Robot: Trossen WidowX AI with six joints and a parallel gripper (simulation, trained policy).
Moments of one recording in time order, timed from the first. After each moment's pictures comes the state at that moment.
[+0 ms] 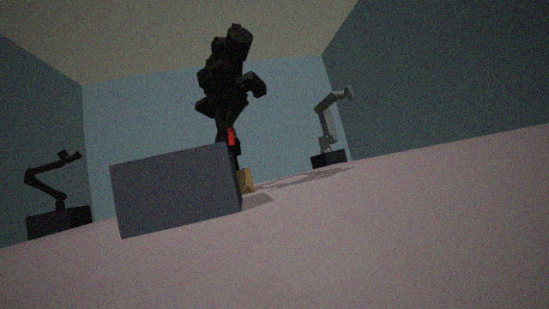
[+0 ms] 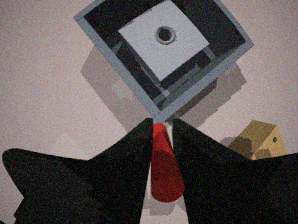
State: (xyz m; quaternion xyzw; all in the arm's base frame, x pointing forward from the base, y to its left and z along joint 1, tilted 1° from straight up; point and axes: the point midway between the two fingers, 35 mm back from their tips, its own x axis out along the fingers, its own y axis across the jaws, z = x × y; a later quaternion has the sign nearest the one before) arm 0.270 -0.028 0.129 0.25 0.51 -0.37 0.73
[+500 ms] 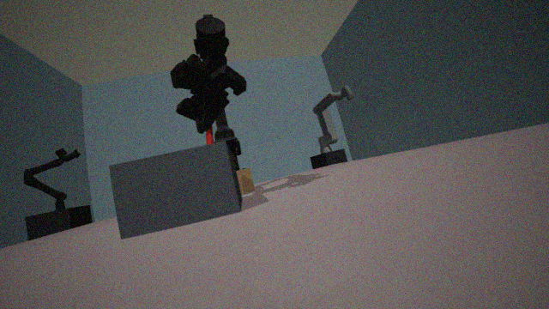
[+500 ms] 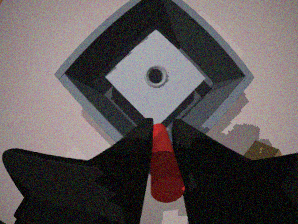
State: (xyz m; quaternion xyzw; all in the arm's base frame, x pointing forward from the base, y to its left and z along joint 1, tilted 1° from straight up) arm 0.297 -0.079 0.123 0.28 0.48 -0.40 0.72
